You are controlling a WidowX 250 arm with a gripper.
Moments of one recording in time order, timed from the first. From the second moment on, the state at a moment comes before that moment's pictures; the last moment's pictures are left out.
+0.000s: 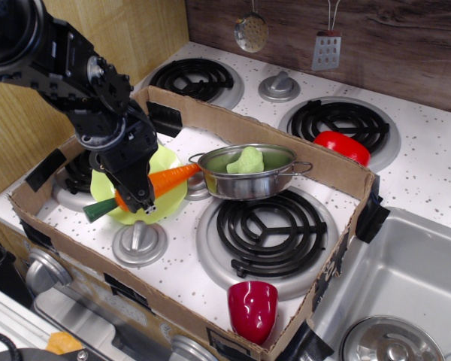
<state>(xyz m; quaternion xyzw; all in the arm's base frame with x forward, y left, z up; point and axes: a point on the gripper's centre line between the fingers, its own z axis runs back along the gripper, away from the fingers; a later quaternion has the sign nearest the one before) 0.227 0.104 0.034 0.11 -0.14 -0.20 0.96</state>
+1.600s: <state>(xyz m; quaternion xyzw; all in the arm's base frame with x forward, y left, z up) 0.283 0.179 0.073 0.17 -0.19 -0.34 0.90</state>
